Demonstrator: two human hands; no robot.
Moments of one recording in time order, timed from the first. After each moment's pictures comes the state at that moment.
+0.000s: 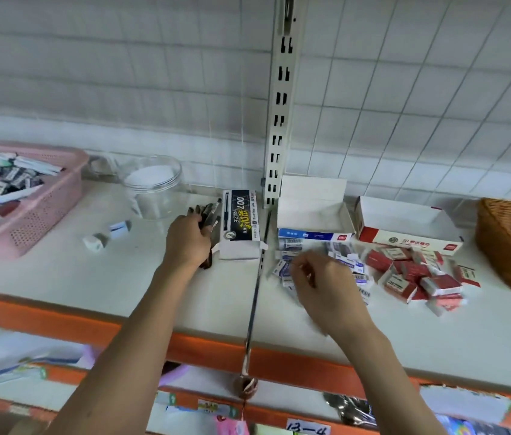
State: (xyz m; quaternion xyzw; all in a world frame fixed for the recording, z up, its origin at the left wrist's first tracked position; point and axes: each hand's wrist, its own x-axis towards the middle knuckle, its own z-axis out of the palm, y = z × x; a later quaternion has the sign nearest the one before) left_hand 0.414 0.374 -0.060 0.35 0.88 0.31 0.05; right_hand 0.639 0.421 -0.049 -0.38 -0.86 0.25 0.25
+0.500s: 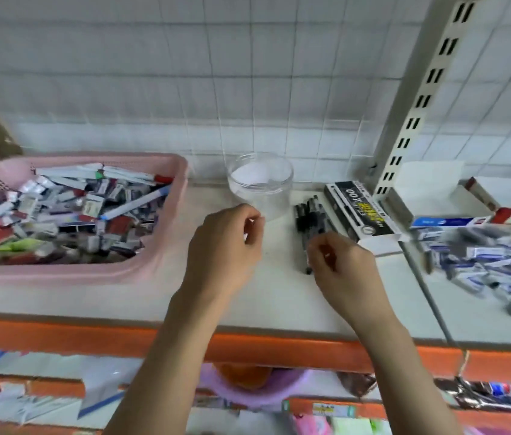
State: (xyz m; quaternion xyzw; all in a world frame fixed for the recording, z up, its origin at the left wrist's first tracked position) left_hand 0.288 0.241 -0.019 0.51 0.76 0.39 -0.03; right_hand 0.440 0.310 -0.055 -0.43 -0.81 0.23 0.33
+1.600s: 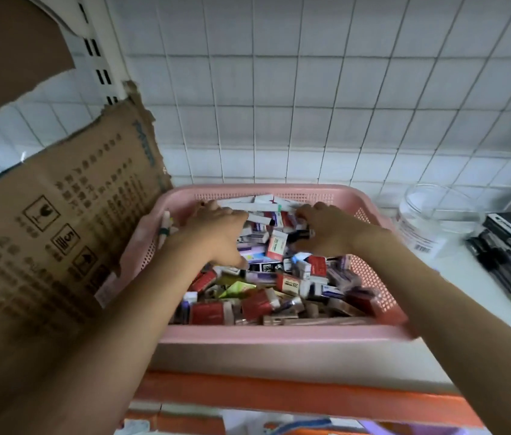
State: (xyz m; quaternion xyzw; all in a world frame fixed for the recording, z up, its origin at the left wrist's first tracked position) left_hand -0.049 0.173 0.007 0.61 0.78 -0.10 0.08; right_hand 0.115 0.281 0.005 -0.36 -0.92 0.13 -0.09
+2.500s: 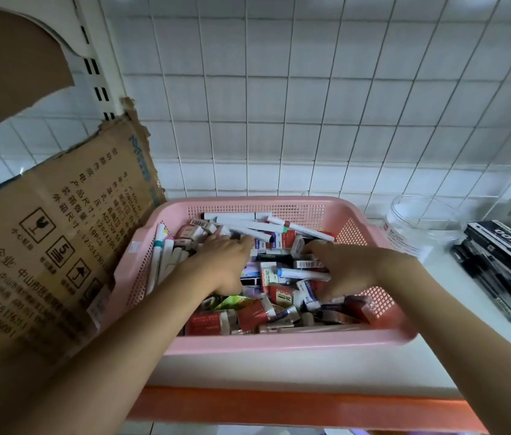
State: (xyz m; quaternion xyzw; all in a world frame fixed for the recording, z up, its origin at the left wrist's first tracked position) left_hand -0.028 0.165 -0.007 0.65 0.74 -0.14 0.07; right_hand 0.152 0.258 0.010 -0.35 -0.90 0.18 -0.20
